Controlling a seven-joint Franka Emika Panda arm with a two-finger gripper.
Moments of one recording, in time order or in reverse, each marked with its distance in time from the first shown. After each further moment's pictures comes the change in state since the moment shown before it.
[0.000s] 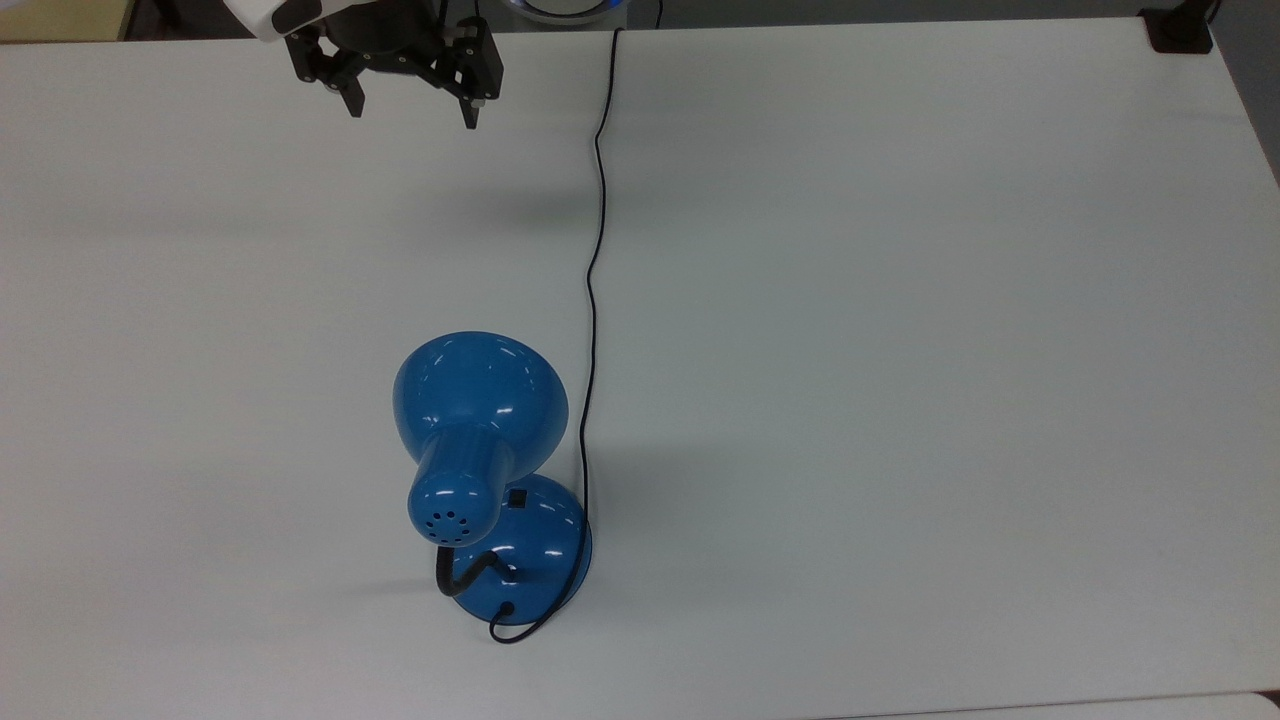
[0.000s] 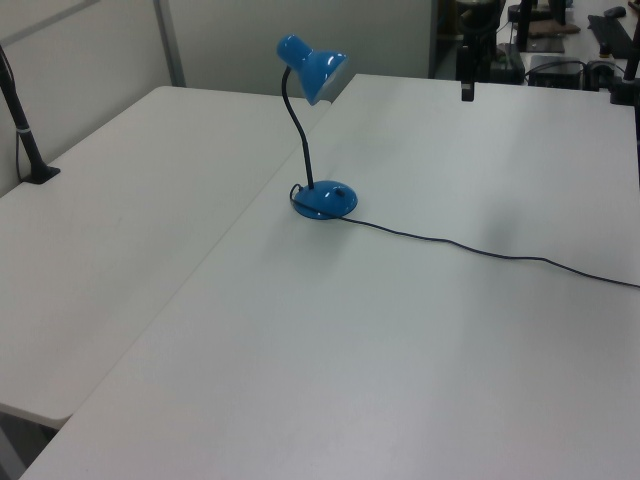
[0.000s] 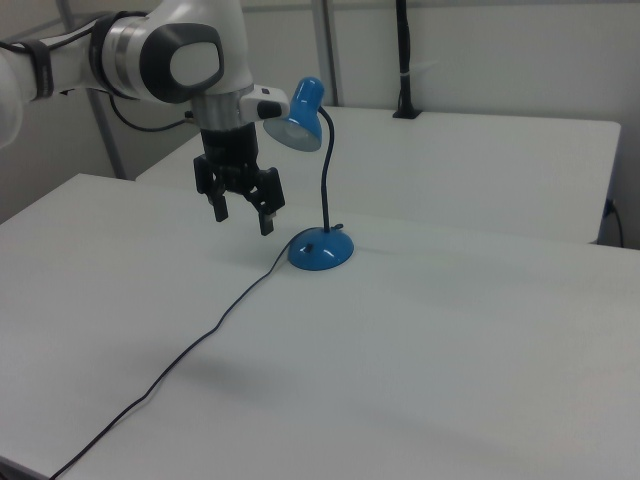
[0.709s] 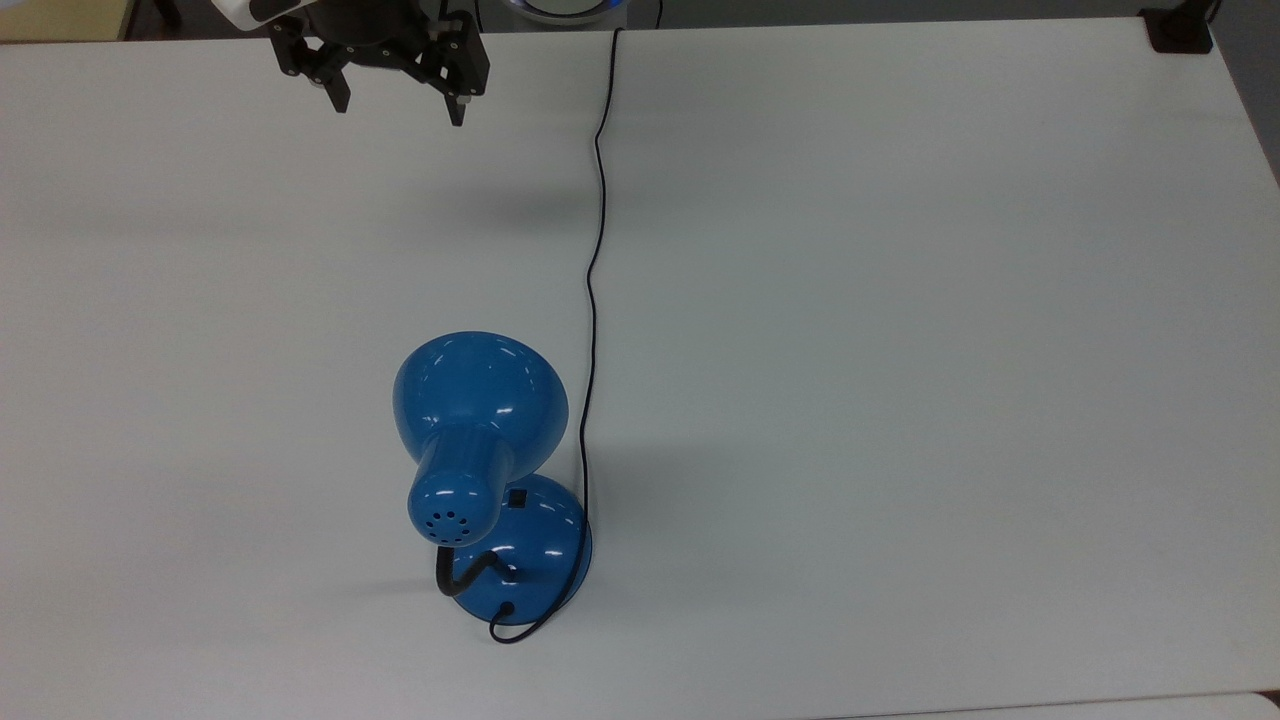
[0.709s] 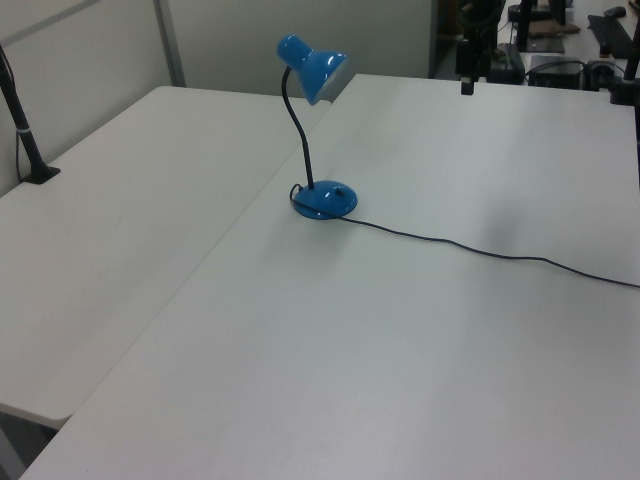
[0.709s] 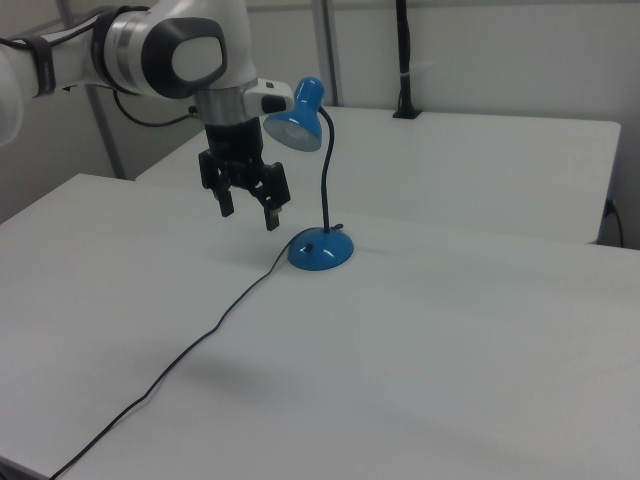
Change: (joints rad) arm -0.004 0.002 -0.011 0.019 0.000 0.004 0.000
